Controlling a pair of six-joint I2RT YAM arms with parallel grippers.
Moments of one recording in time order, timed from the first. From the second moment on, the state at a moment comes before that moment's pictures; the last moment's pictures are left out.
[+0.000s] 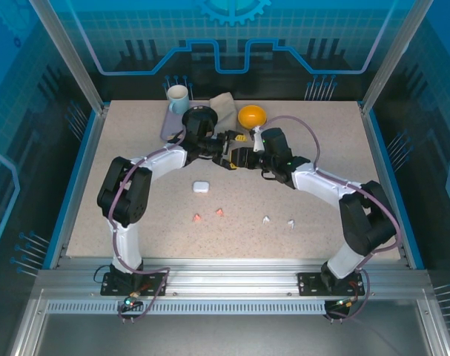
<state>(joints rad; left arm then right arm) -0.39 1.97 1.36 -0.01 0.82 -1.79 0.50 1.64 1.05 0.01 -0.26 0.50</state>
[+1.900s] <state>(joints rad) -0.68 2.27 2.07 -1.14 -0.26 -0.90 0.22 1.03 0.69 -0.51 -0.06 0.69</state>
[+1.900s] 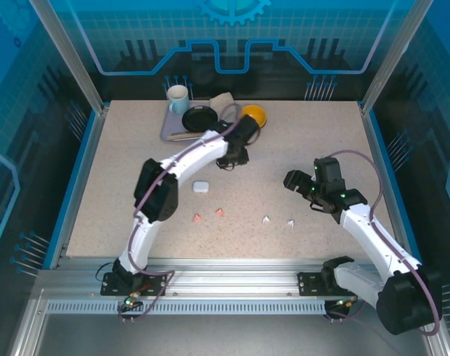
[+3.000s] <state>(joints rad) -0.86 2.52 2.26 -1.37 -0.42 -1.04 0.09 1.11 0.80 -0.57 -0.11 0.69</state>
